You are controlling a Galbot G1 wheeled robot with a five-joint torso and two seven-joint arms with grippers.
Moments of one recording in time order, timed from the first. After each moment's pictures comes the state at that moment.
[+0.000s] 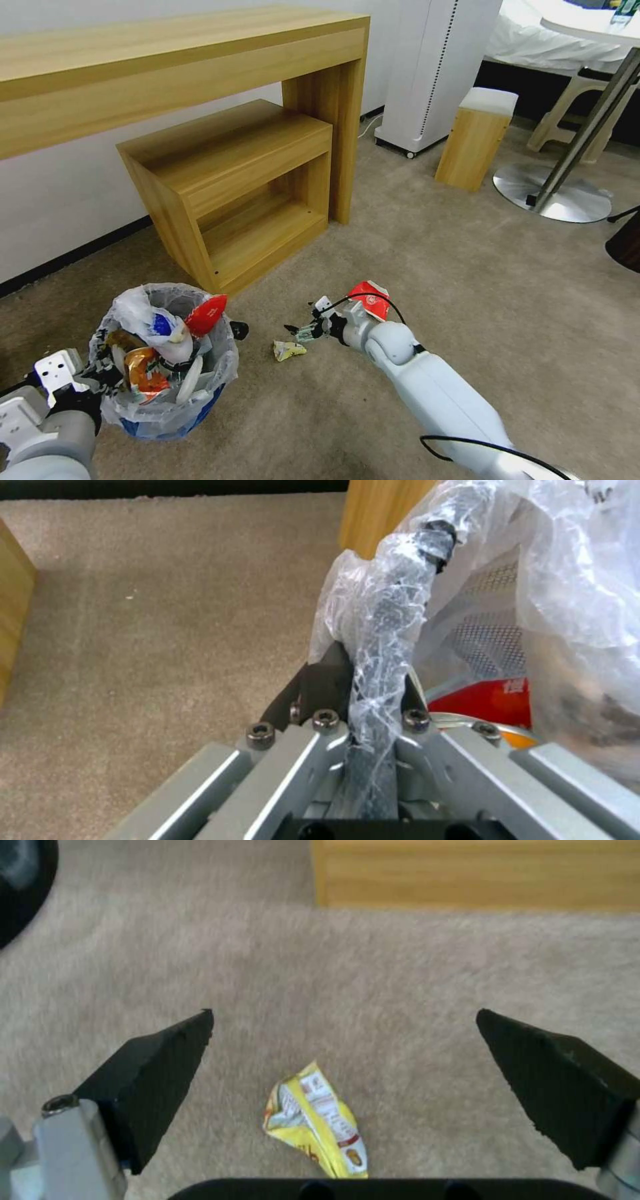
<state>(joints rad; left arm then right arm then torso) 1.73 -1.40 -0.89 -2.47 -0.73 0.61 -0.52 -0.69 1.37 -0.09 1.12 0.17 -0.19 -0.53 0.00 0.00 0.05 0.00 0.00</state>
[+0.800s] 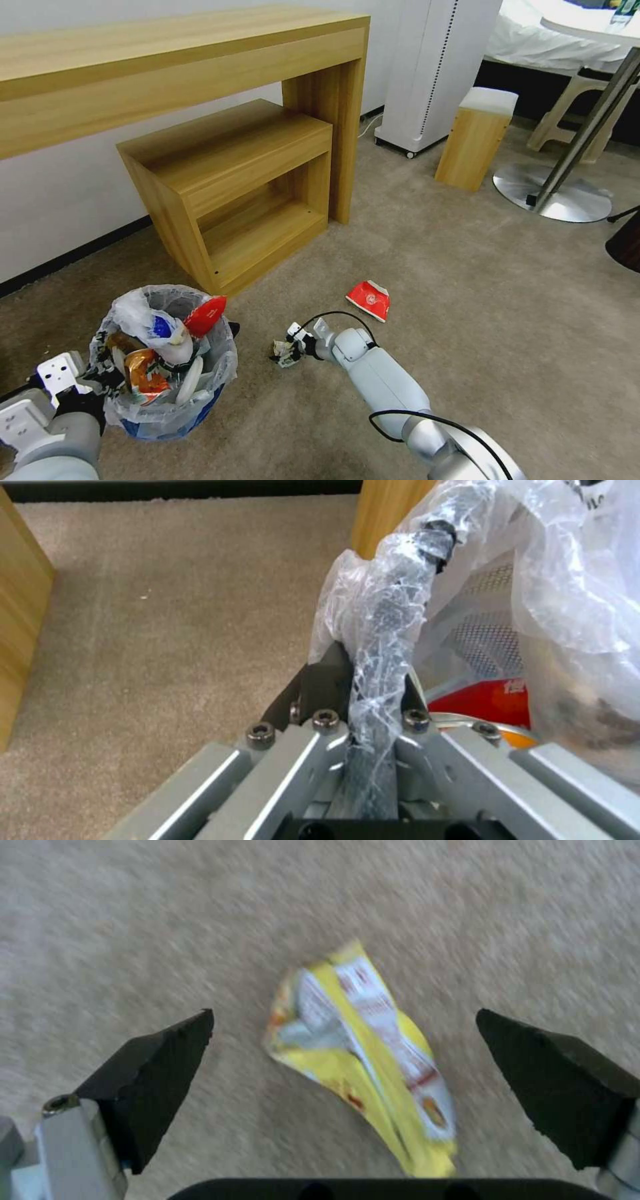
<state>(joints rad) 1.73 -1.42 -0.89 -2.46 -0.68 0.60 -0.52 -0.58 1.61 0.03 0.64 -0.18 -0.13 -0.58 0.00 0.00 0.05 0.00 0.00</state>
